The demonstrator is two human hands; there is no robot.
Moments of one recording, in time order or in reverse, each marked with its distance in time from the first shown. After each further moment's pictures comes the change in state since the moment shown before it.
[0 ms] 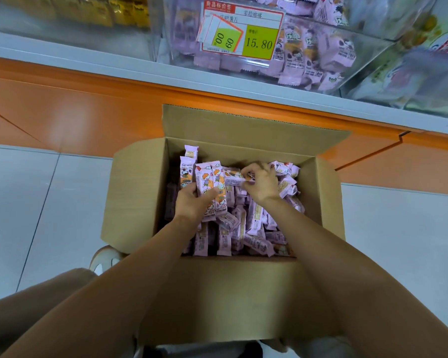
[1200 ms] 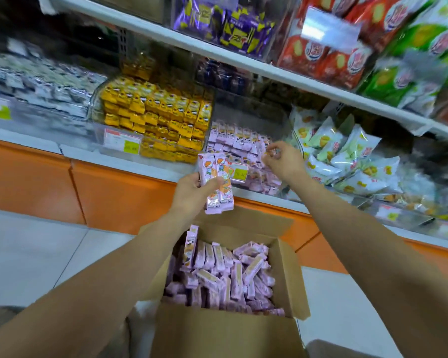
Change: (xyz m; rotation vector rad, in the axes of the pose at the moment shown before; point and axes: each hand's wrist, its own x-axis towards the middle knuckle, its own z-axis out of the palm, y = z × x) left_hand -0.139 0.197 -0.046 -0.146 -0.155 0.614; right_hand -0.081 -0.189 -0.284 -0.013 0.495 -0.251
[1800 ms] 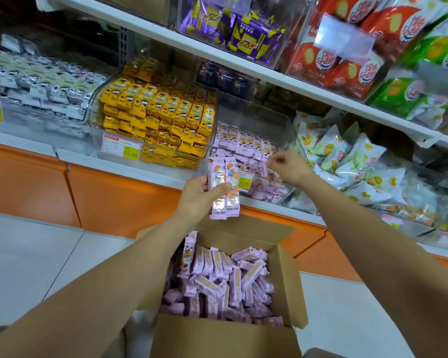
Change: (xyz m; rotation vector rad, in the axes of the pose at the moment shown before) left_hand 0.019 0.000 0.003 0.016 -0.083 0.040; right_hand 0.026 0.007 -0.006 -0.074 -0.233 -0.003
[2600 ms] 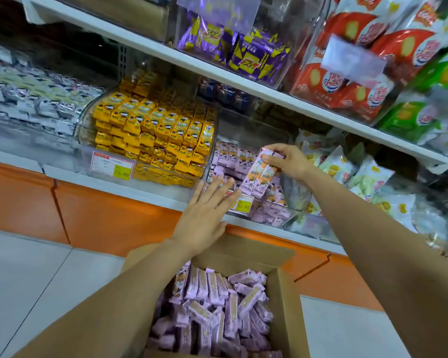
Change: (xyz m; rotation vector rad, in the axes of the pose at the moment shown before) left_hand 0.037 -0.027 -0.003 1.413 -0.099 0.705; right_hand 0.074 0.002 -0.015 0.374 -0.085 -0.148
